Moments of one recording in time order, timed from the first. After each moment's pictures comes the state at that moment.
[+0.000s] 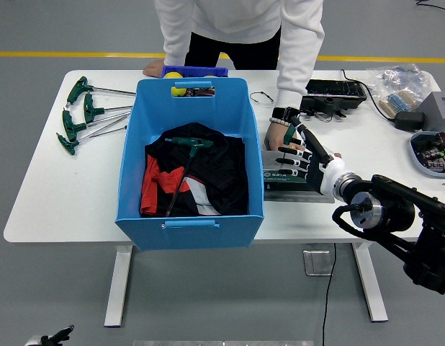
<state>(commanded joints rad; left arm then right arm) -0.20 0.10 -0.59 -0.18 0.52 0.19 0.05 0.72 -0.29 0.48 1.20 -0.09 -0.50 -0.07</state>
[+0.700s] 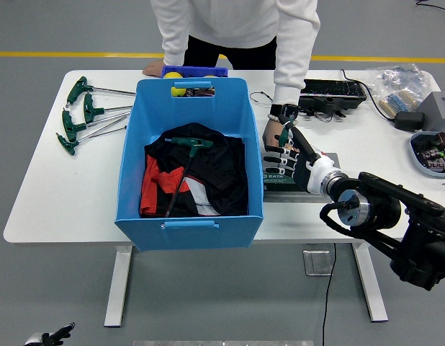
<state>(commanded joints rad) -0.21 0.10 -0.57 -0.18 0.50 0.19 0.05 0.75 -0.24 0.47 1.17 -0.06 -0.49 -0.06</state>
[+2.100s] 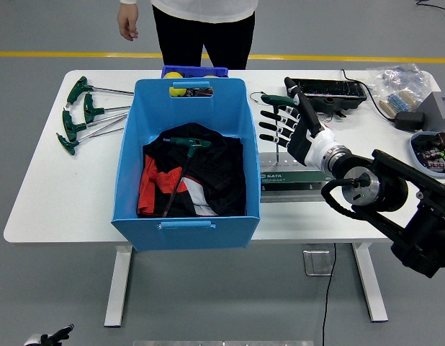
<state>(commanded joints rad) -0.20 0.10 -0.58 -0.18 0.53 0.19 0.05 0.76 -0.26 0.61 1.29 -0.03 -0.49 -0.04</state>
